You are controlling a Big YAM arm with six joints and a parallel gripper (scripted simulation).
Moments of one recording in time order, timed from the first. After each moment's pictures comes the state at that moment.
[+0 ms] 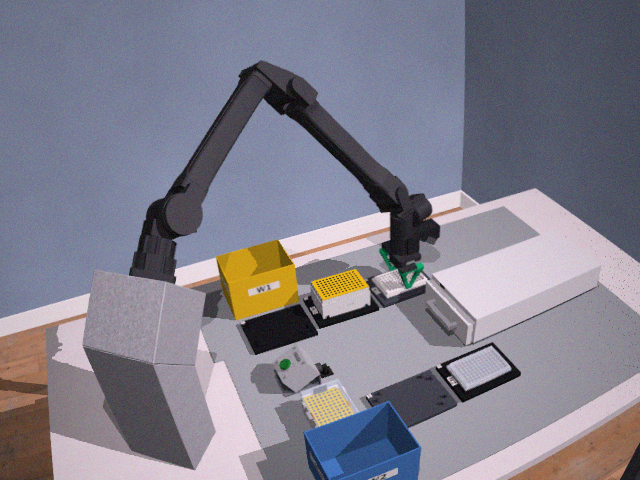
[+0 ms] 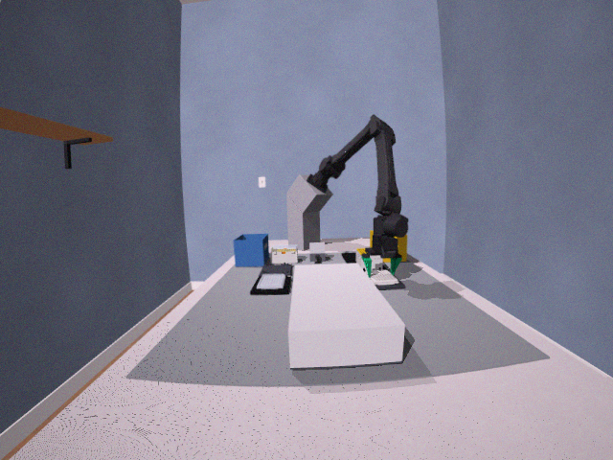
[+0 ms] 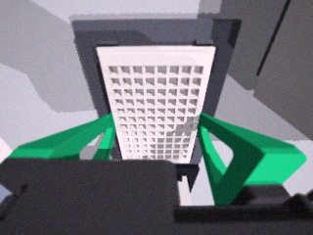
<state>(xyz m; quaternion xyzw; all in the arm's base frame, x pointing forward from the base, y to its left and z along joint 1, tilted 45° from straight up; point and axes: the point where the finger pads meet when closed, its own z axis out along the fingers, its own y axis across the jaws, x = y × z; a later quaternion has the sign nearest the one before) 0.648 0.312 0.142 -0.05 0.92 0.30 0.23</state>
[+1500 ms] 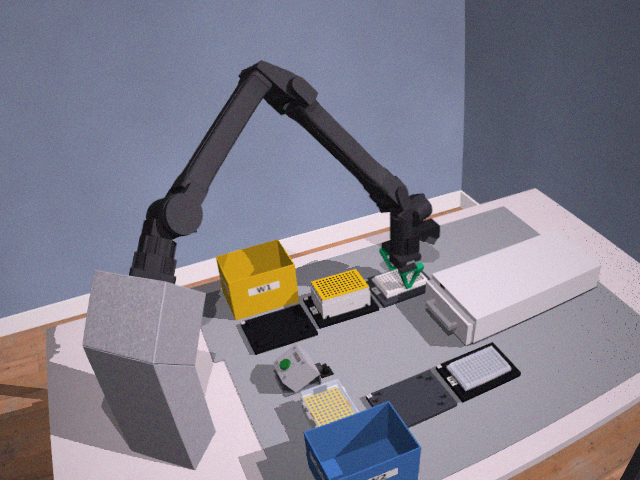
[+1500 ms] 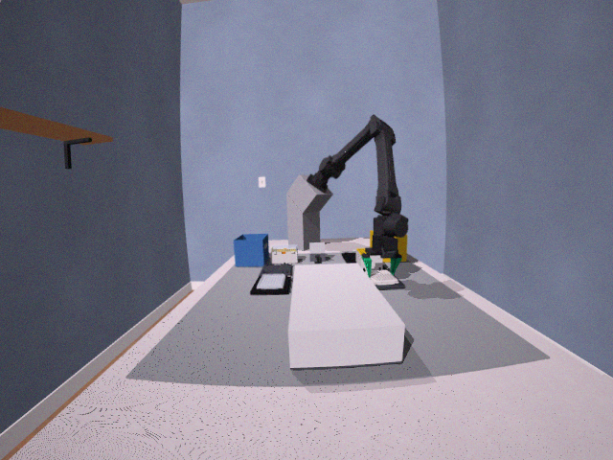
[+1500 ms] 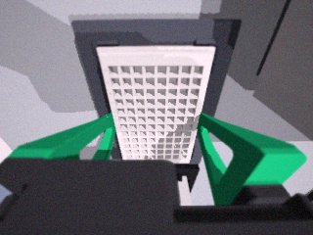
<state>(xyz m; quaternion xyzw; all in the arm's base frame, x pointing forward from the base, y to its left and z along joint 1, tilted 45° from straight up) 0.648 0.312 0.142 -0.05 0.92 0.30 0.23</state>
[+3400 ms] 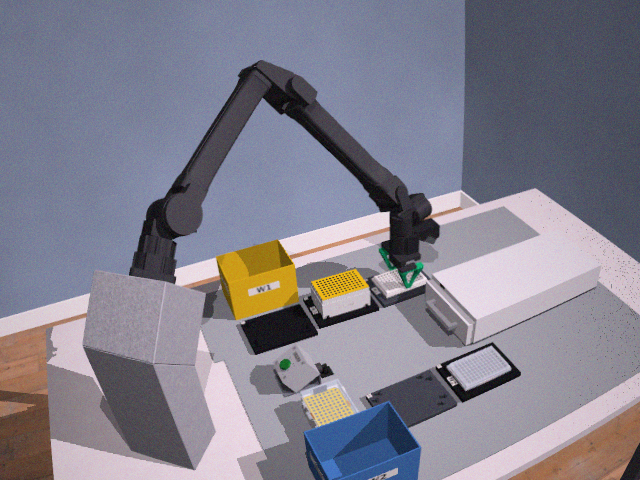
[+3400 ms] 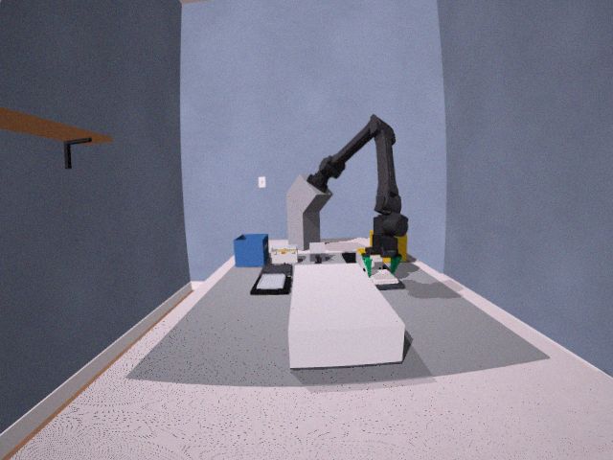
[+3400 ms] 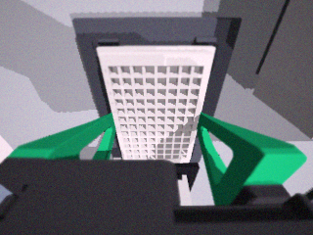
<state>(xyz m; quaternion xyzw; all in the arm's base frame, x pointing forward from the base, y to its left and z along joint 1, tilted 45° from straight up) 0.646 0.311 0.143 -0.05 0.92 0.30 0.23</state>
